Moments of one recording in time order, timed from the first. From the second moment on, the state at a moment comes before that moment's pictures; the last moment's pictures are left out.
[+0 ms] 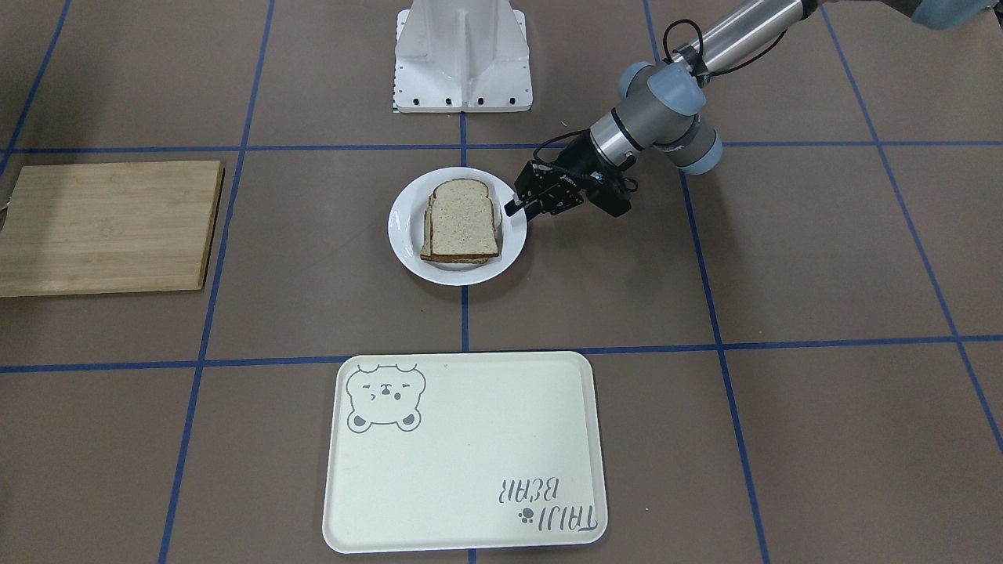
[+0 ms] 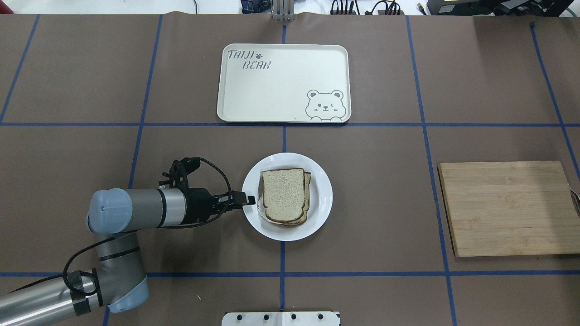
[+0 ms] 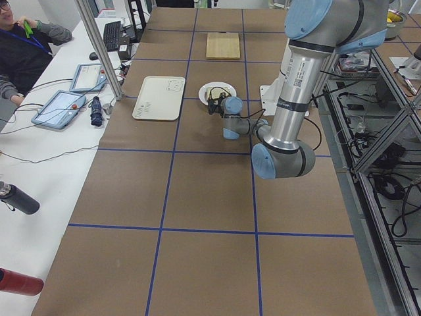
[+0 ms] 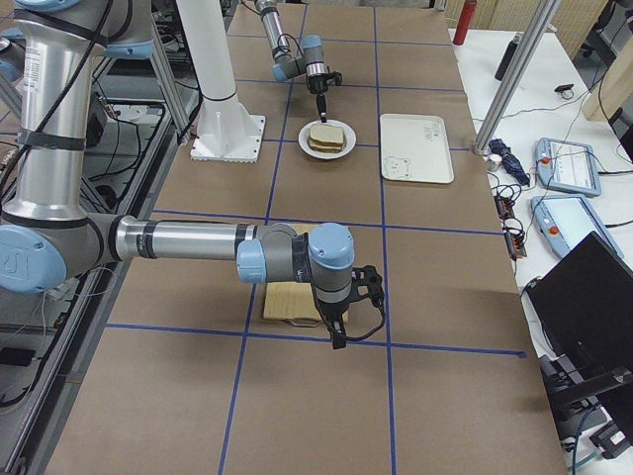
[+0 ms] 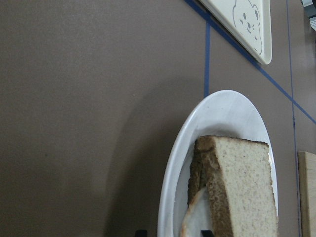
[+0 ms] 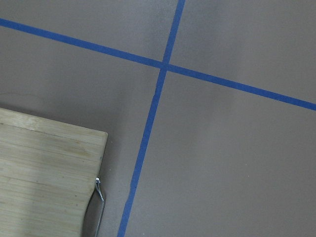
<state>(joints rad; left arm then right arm) -0.38 -1.95 -1.45 -2.92 -1.72 -1.64 1.55 -1.75 1.75 -1.48 2.27 -0.16</state>
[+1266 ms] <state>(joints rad) -0.37 -1.97 -1.45 -2.97 -1.72 -1.67 1.55 -1.74 1.74 -1.48 2.27 -0.16</state>
